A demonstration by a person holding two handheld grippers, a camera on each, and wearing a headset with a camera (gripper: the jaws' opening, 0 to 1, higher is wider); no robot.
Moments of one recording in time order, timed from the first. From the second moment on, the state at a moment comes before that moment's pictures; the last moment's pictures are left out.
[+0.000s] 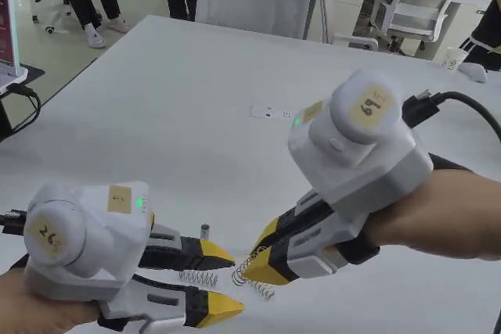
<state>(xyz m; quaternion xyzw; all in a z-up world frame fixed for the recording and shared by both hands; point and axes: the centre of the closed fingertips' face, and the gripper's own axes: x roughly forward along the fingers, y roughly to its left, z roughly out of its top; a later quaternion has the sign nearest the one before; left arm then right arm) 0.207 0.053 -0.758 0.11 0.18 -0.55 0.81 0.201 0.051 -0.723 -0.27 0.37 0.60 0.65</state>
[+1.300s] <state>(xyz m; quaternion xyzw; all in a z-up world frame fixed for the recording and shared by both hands) 0.220 0.124 -0.783 0.10 0.20 -0.42 0.88 0.262 -0.023 -0.709 -0.30 0.39 0.51 0.71</state>
